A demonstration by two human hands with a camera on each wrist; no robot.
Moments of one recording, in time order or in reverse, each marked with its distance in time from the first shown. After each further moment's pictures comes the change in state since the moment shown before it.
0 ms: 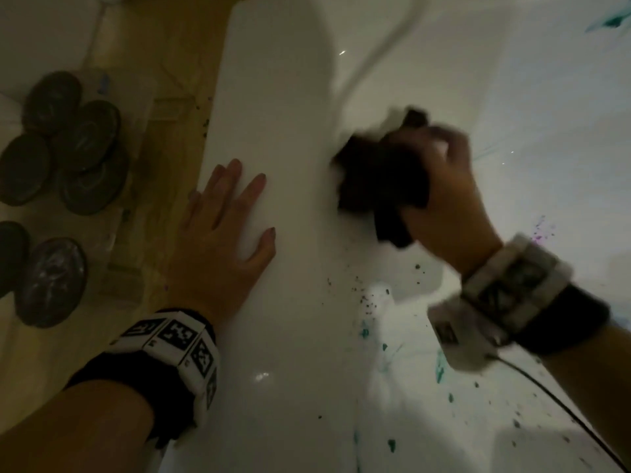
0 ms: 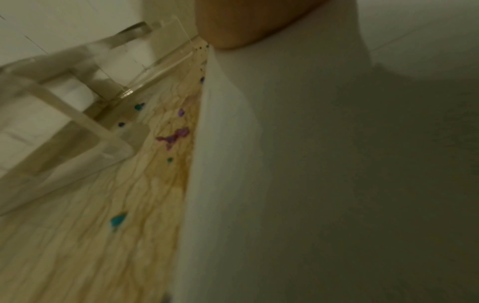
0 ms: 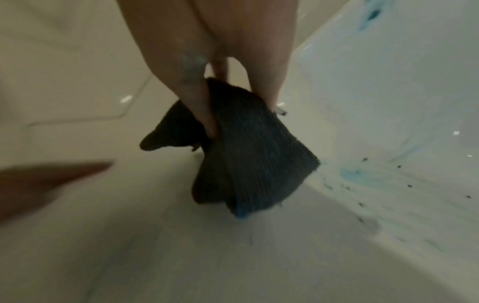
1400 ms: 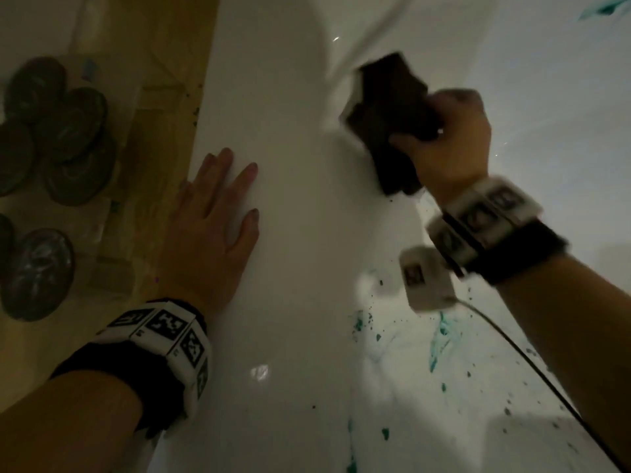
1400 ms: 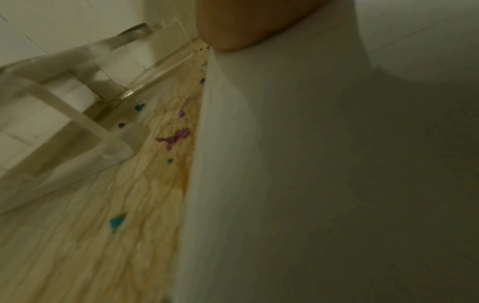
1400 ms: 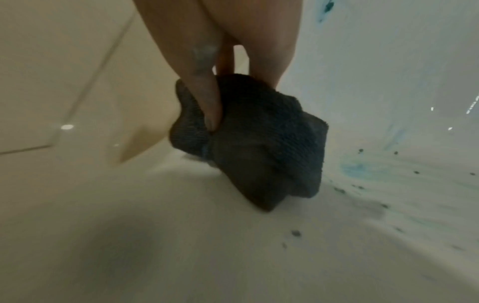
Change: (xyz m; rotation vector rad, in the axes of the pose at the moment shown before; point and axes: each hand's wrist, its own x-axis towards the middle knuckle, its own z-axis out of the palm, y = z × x) left_hand -0.001 -0.001 -0.002 -0.022 -0.039 -0.016; right_hand 0.041 -0.006 -0.009 -0.057 0.200 0.197
